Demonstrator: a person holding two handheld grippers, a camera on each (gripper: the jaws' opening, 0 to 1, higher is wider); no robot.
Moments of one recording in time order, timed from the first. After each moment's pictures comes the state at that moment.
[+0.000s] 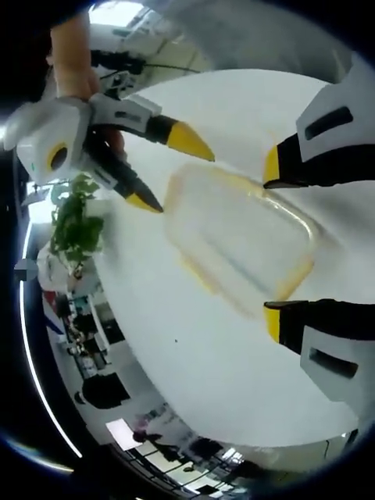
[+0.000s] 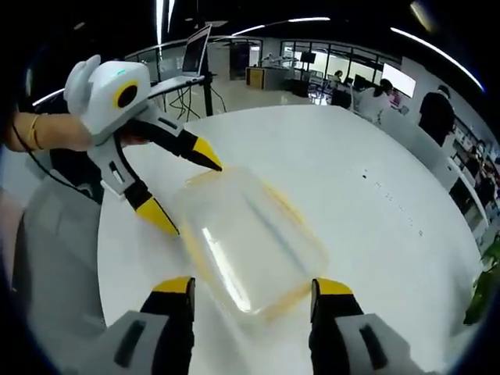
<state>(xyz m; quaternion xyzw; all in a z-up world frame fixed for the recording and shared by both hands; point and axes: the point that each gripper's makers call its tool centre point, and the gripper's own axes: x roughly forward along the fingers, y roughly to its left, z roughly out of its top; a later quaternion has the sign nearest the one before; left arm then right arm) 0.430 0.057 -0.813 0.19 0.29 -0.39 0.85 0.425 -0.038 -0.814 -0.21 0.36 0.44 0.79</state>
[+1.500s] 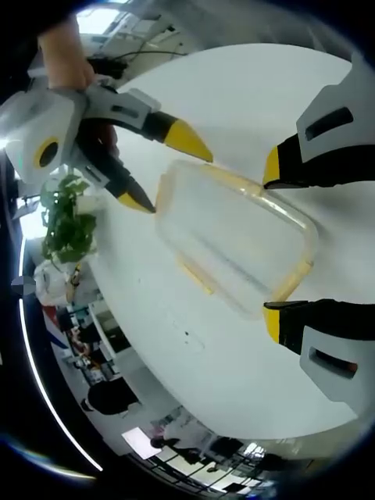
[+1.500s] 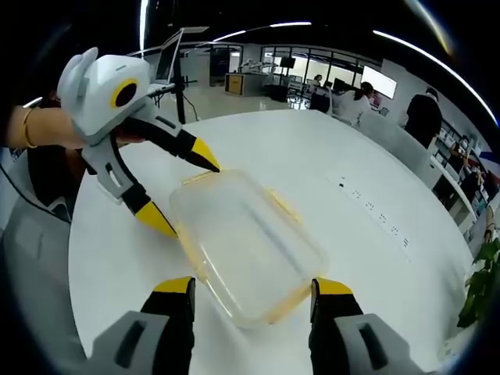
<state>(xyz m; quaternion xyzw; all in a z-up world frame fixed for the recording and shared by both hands) 0.491 0.061 -0.816 0.24 0.28 -0.41 0.84 0.481 -0.032 -0.817 -0.22 0.35 0.40 0.82</state>
